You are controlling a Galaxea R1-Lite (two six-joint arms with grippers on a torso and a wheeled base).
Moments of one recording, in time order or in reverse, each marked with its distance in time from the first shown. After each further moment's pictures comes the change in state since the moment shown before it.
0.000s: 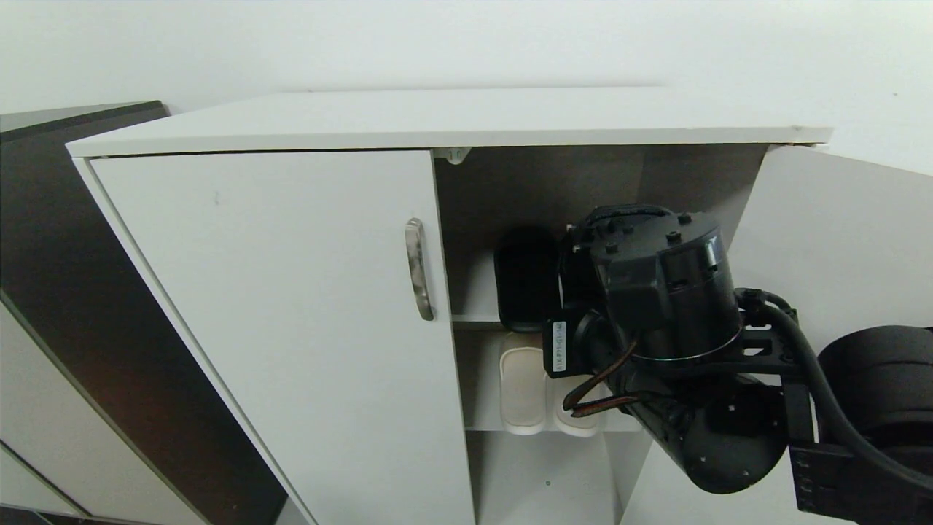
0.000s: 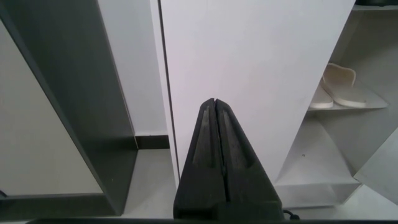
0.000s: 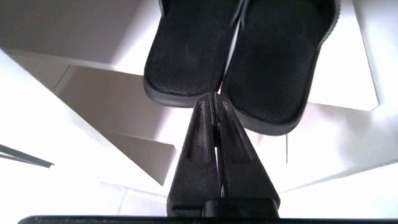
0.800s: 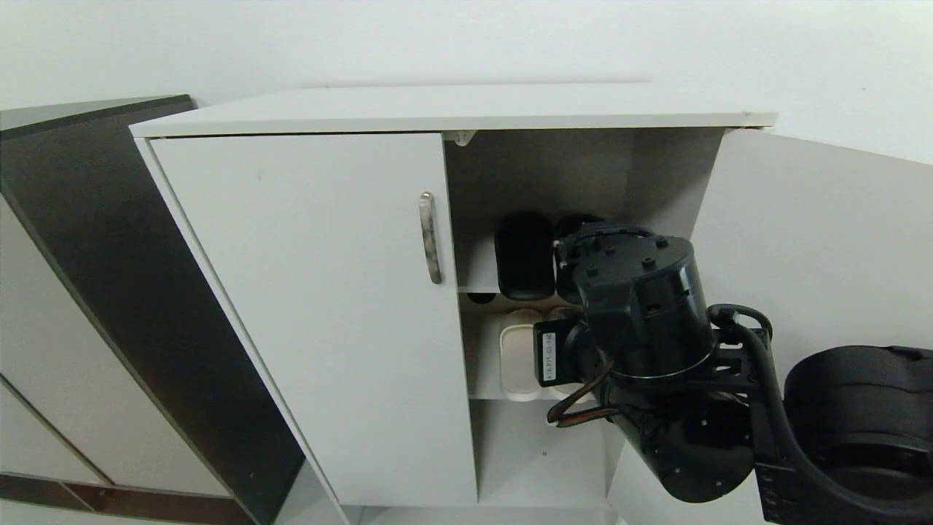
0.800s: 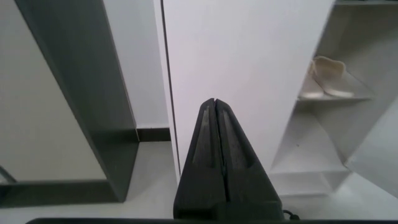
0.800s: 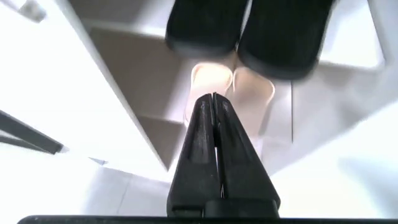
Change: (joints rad) left arm 0.000 0.000 0.000 0.001 0.000 -0.001; right arm -0.001 0.034 0.029 -0.068 -0.005 -0.009
